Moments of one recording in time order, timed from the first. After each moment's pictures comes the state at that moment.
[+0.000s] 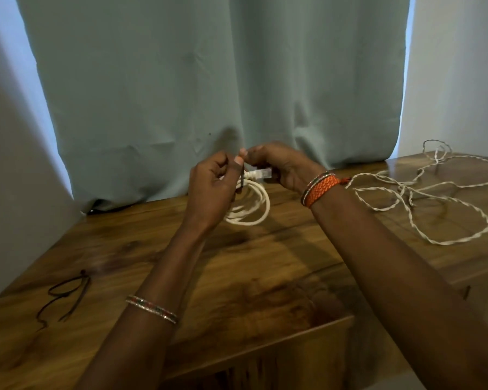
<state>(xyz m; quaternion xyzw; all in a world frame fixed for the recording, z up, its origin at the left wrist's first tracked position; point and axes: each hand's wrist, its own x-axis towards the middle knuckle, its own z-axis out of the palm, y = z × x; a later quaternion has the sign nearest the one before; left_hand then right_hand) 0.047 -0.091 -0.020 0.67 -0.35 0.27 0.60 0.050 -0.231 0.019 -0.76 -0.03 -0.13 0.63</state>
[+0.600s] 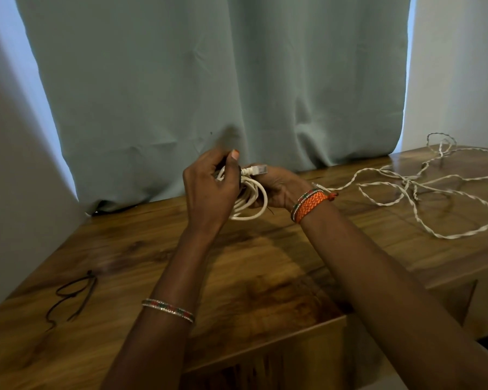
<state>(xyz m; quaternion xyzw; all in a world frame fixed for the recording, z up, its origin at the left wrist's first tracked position) 0.045 -0.088 -0.021 0.67 -0.32 0.48 0.47 0.052 -0.209 -0.010 -0.62 -0.11 0.05 0.77</state>
